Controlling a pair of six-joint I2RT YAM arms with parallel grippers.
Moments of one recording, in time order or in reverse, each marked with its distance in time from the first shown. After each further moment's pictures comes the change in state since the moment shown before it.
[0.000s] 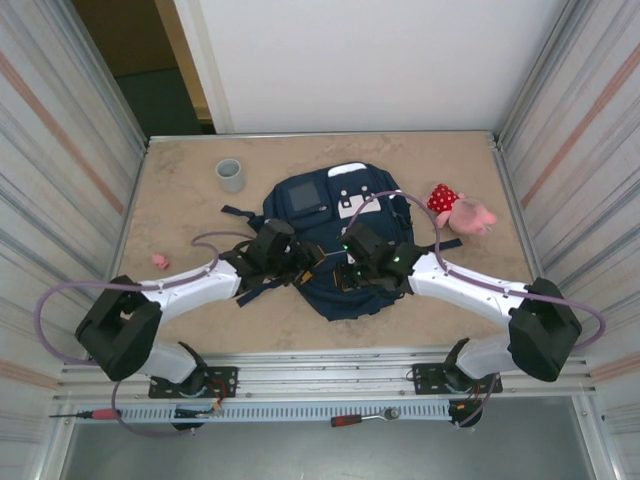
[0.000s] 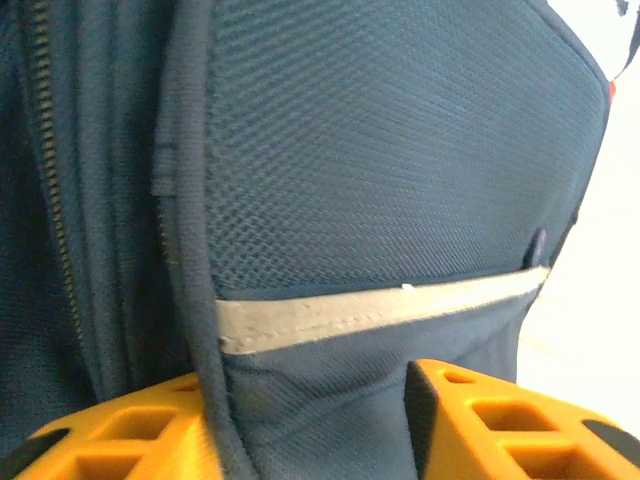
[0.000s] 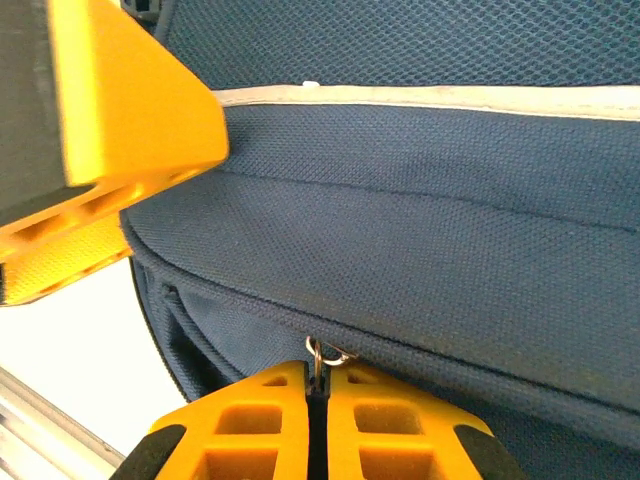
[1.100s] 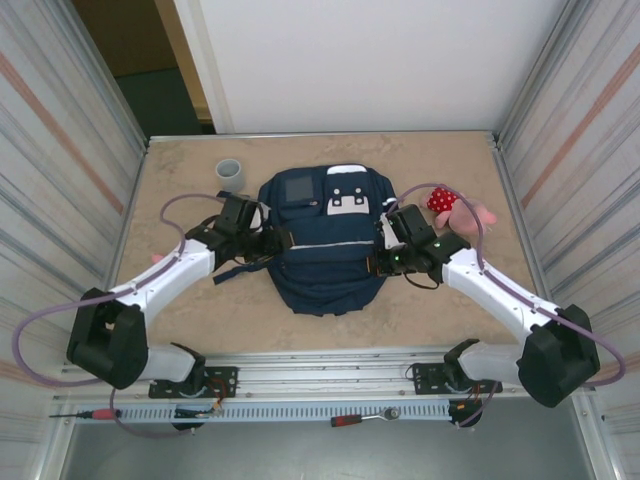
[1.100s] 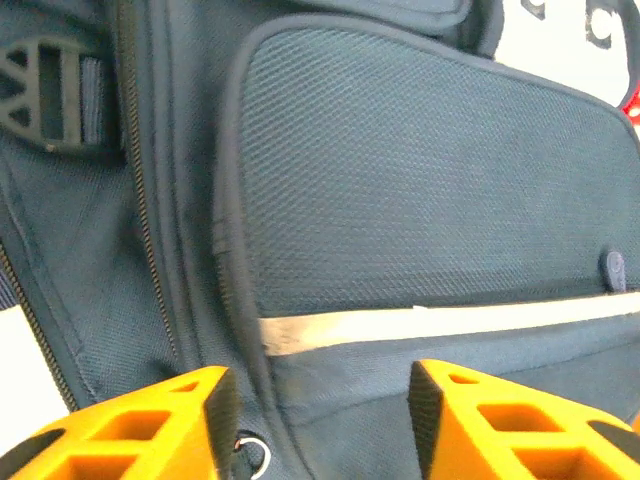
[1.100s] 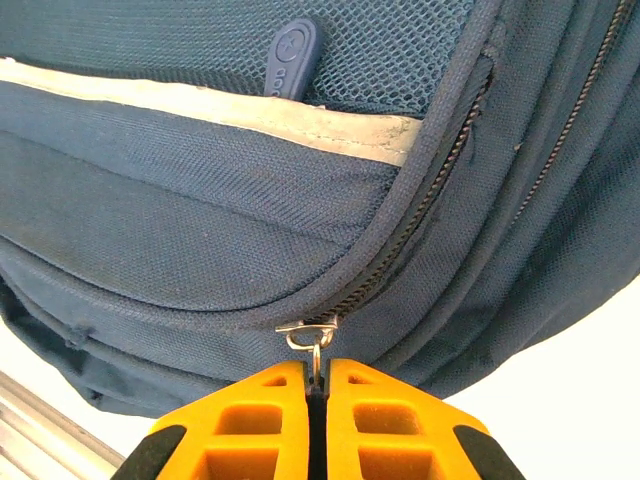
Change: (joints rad) left arm 0.253 -0.089 0.157 -0.388 0.043 0.701; right arm -0.328 -0.142 -0.043 -0.117 -0.179 -0.196
